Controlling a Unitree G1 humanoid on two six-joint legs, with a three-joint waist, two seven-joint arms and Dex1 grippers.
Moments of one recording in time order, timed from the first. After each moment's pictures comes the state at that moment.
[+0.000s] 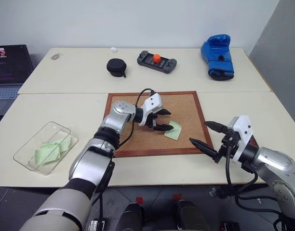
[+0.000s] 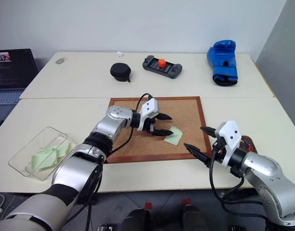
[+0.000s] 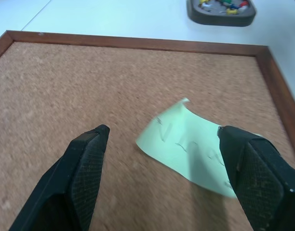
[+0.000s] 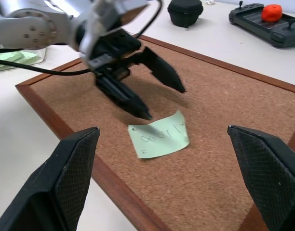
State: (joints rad) left arm -1.04 0.26 -0.25 0.99 -0.05 -0.07 -1.23; right arm -0.03 -0.59 -0.15 -0.66 0.55 0.67 0.63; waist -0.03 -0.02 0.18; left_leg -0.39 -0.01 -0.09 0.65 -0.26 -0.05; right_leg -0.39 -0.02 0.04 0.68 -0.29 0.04
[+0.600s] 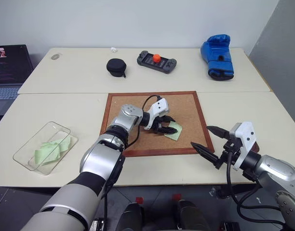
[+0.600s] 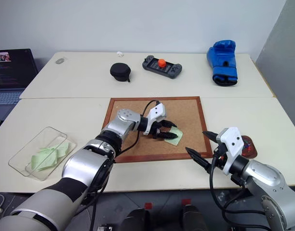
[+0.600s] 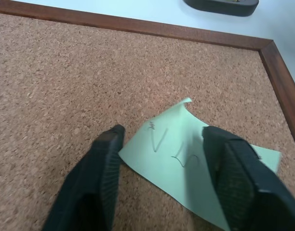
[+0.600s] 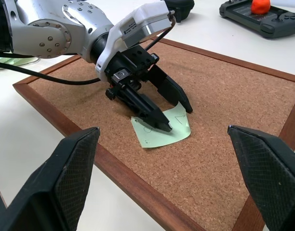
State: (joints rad) left arm -1.13 0.16 -0.20 1.26 0.02 -0.11 -1.23; right arm 0.07 -0.59 -0.17 -0.74 0.57 0.69 0.55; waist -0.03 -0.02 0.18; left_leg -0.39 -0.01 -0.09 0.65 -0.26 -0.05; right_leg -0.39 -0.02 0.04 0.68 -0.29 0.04
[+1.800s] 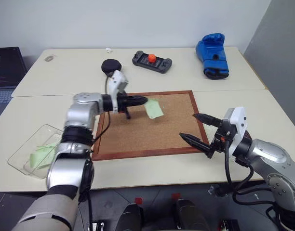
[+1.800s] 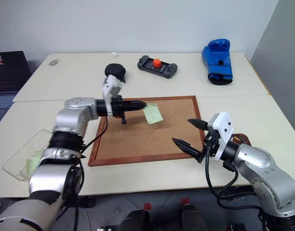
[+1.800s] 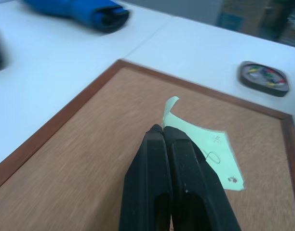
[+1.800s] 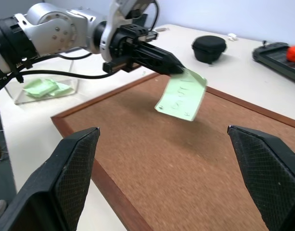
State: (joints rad) left arm -0.80 0.53 0.11 0.37 -0.21 0.52 -1.17; right arm -0.21 -0.56 -0.08 -0.65 0.68 0.68 0.63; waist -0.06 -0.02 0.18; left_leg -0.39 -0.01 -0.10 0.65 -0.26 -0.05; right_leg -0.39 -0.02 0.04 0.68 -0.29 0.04
